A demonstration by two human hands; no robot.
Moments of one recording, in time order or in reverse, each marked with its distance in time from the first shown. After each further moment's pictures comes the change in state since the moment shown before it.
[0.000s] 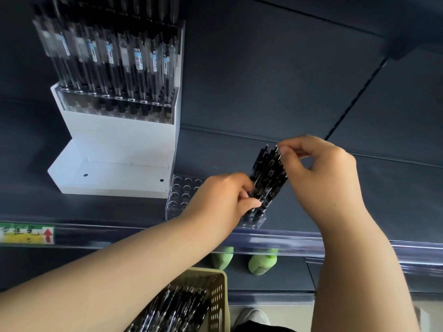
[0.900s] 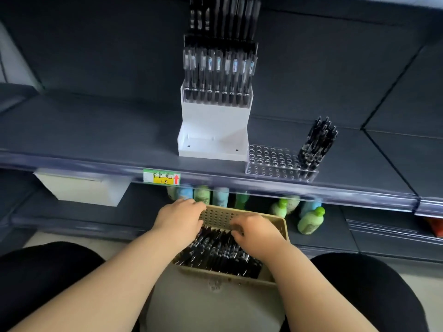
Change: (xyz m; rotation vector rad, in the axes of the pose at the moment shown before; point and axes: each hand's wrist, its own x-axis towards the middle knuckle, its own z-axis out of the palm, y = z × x) left_hand -0.198 -0.106 -0.102 0.700 -0.275 -0.268; right_hand -0.190 -0.068 0.117 -0.264 -0.917 -0.119
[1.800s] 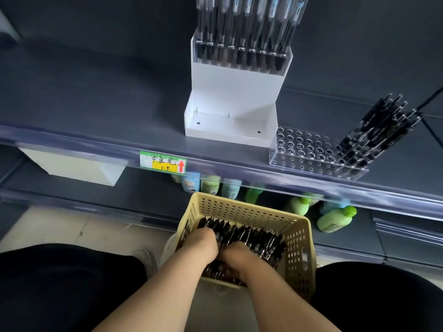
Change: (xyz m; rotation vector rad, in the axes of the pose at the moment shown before) left_hand 0.058 0.011 0.143 -0.247 -0.539 -0.446; right_hand 0.072 0.002 0.131 0.953 -0.432 0.716
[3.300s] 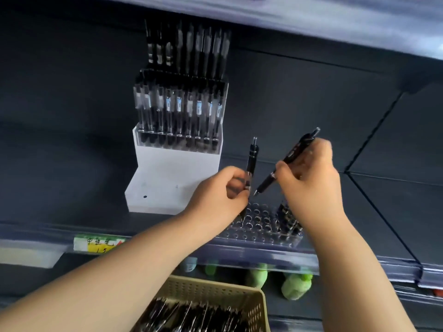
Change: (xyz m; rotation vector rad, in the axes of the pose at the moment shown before) left_hand -0.096 0.146 -0.200 -0.786 0.518 0.909; right_hand -0.194 -0.143 -0.218 -0.034 1.030 -1.138
